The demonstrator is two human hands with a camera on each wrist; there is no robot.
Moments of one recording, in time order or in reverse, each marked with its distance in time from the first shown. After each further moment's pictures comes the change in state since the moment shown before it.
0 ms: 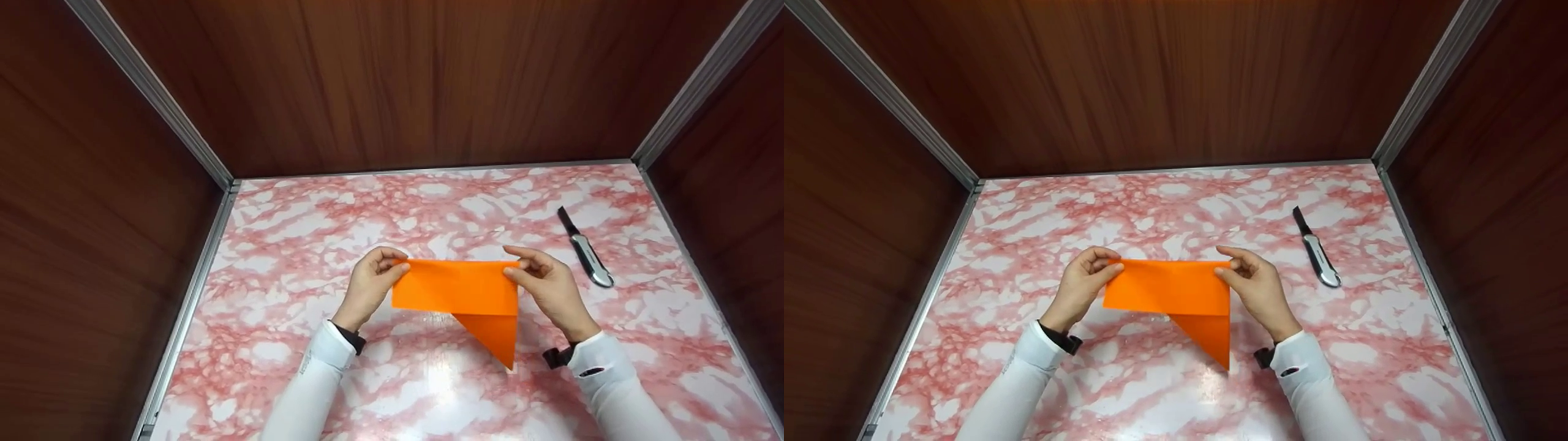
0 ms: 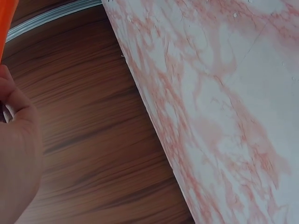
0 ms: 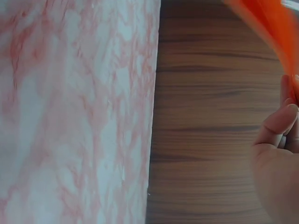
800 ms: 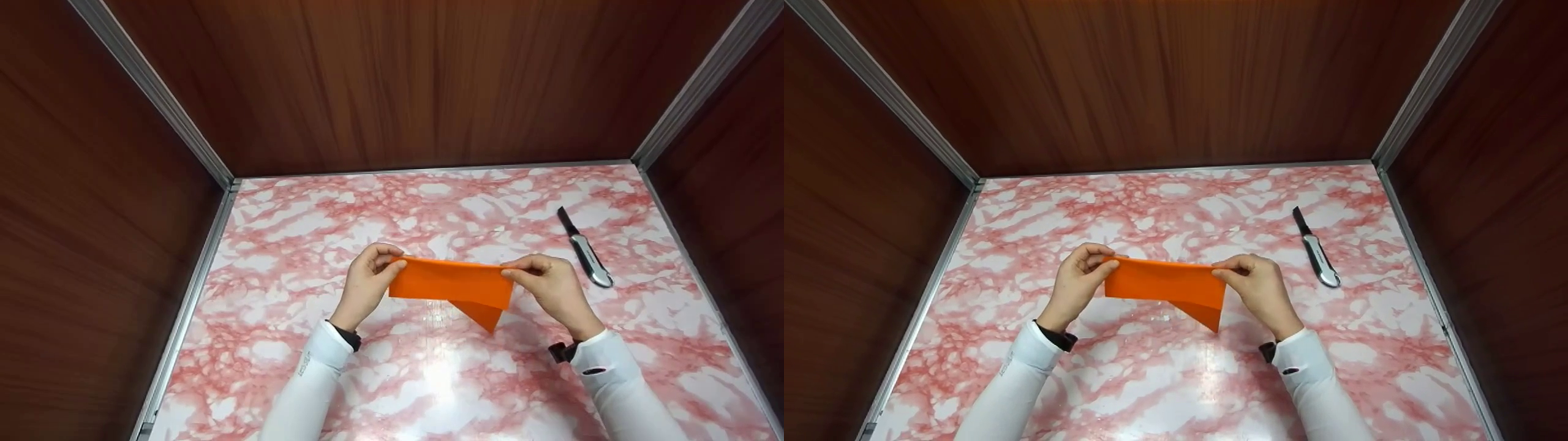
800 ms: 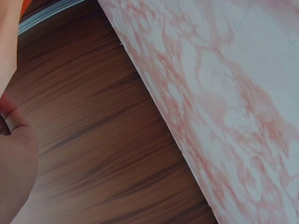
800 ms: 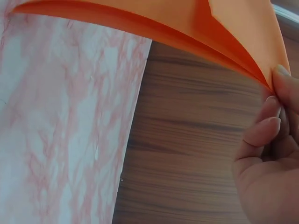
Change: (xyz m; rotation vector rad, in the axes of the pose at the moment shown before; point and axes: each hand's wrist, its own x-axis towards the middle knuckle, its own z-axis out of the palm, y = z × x) left_hand -0.008 0.027 0.002 0.095 0.020 0.079; right_hand -0.001 -0.017 -0.001 -0.348 0.048 0.051
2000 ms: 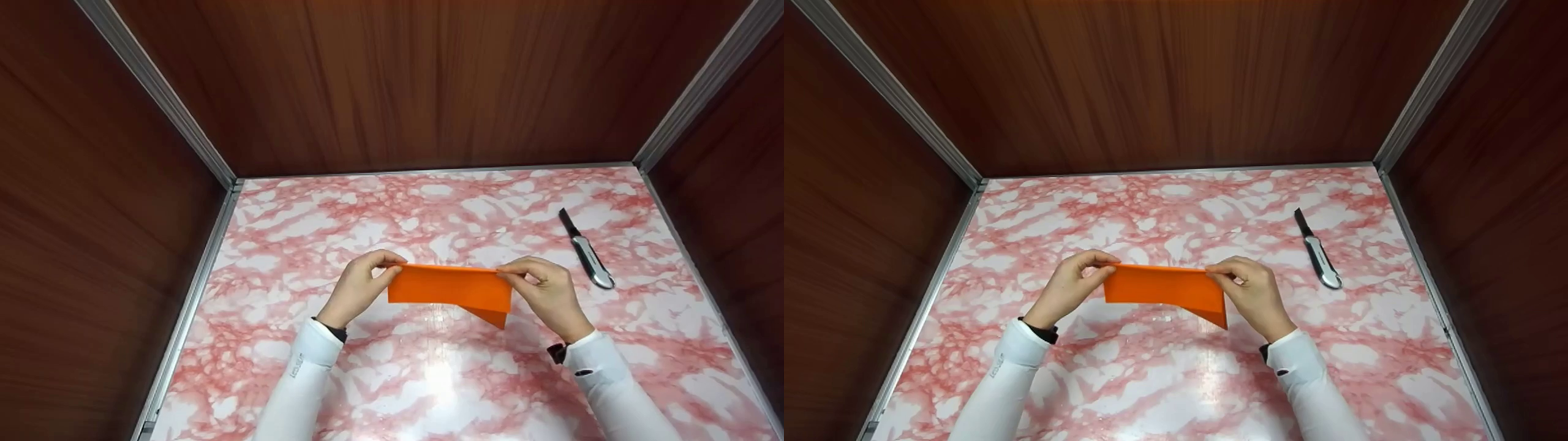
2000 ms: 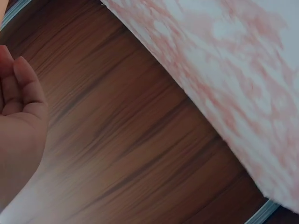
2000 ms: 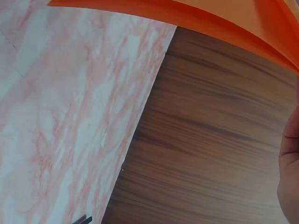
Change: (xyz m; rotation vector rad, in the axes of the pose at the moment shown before) left_hand 0.002 -0.003 -0.025 0.519 -0.153 0.028; right_hand -0.005 0.003 0.016 0.026 0.092 -0.450
